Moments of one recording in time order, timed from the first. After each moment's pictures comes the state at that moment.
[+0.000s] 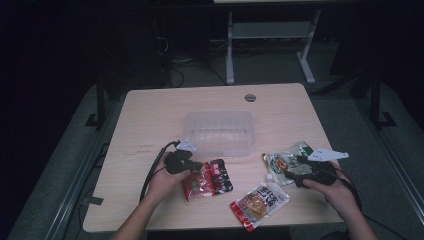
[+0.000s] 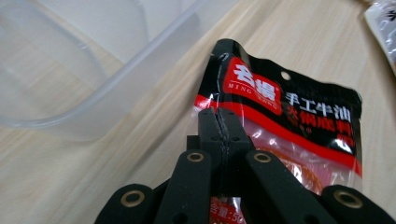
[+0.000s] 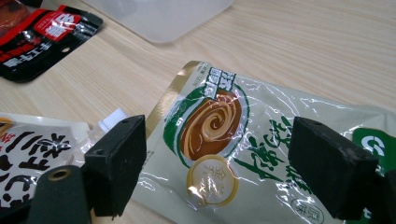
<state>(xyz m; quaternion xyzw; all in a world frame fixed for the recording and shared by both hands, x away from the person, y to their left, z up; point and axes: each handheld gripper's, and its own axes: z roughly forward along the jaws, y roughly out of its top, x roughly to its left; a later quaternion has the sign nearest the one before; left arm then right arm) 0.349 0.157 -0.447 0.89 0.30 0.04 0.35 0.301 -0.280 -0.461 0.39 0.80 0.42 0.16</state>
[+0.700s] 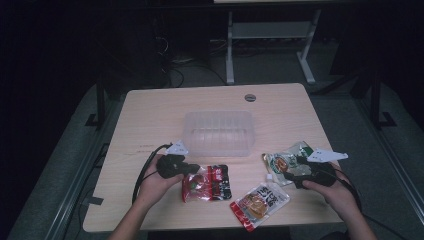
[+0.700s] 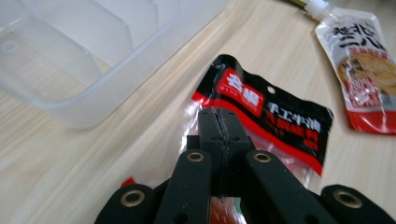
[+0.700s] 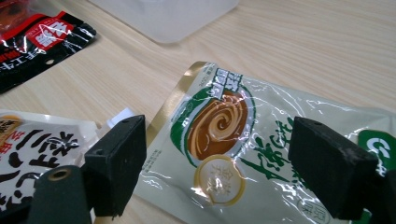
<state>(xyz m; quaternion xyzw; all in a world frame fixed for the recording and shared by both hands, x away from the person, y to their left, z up) 0.321 0.178 -0.425 0.88 0.28 0.05 0.38 0.298 -0.278 -0.460 0.38 0.81 0.42 0.16</state>
